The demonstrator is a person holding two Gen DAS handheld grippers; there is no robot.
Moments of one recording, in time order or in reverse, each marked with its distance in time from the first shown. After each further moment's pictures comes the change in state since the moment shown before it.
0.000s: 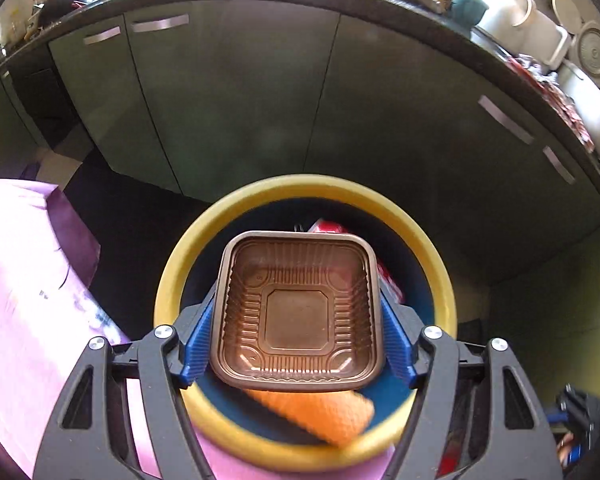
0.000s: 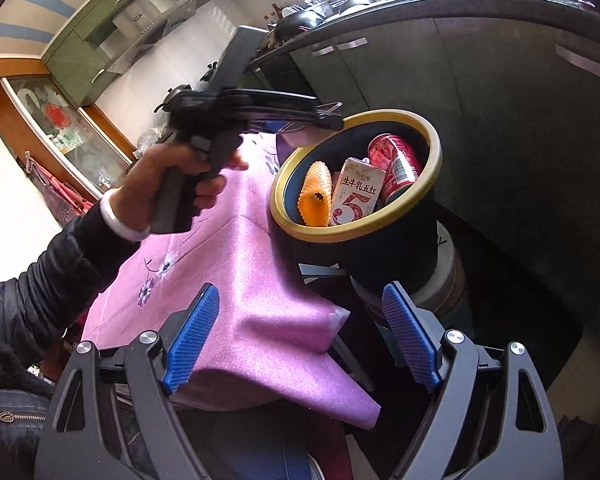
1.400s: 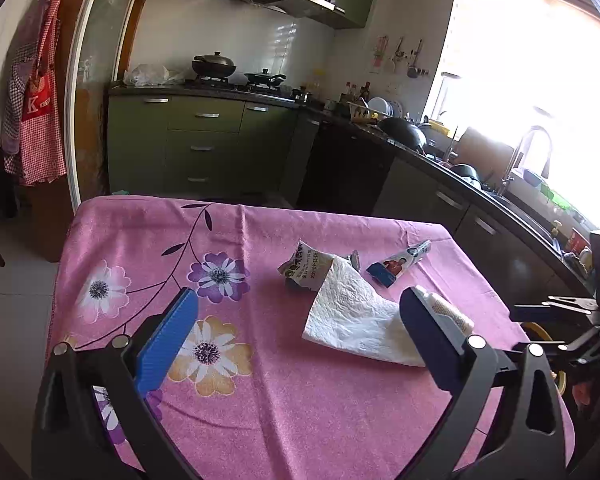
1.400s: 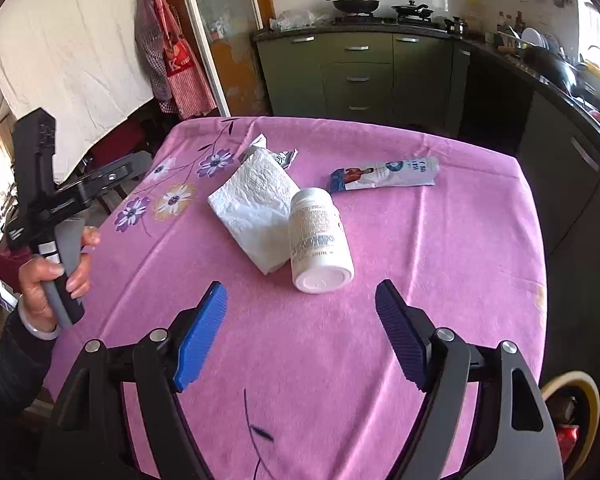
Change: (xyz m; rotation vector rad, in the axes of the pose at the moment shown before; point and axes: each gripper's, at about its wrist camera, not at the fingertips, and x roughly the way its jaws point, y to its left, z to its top) left arm -0.304 0.294 -0.364 -0.669 -0.676 0.476; right arm 0.289 0.341 0.097 -0.735 0.293 0.122
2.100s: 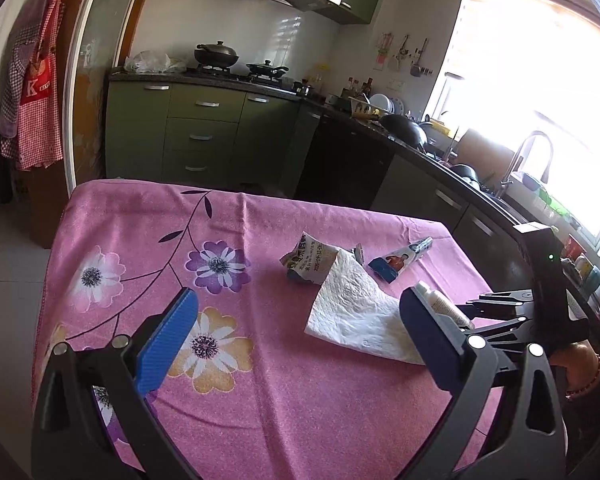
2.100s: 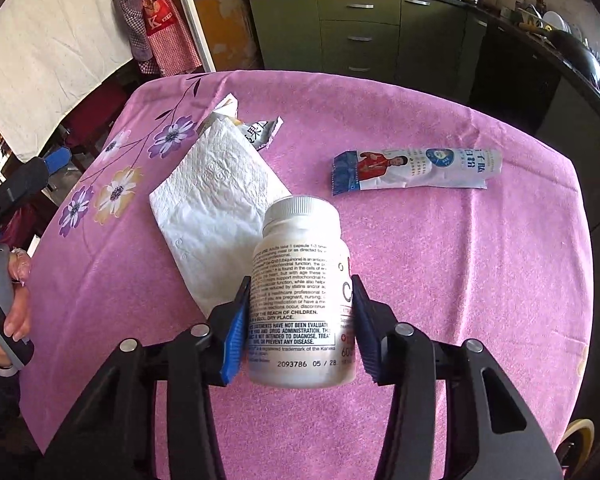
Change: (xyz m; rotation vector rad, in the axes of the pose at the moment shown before) left arm 0.013 0.016 -0.004 -0.048 0.029 -0.034; right arm 0.100 -0.007 0.032 0.007 0.149 -0.018
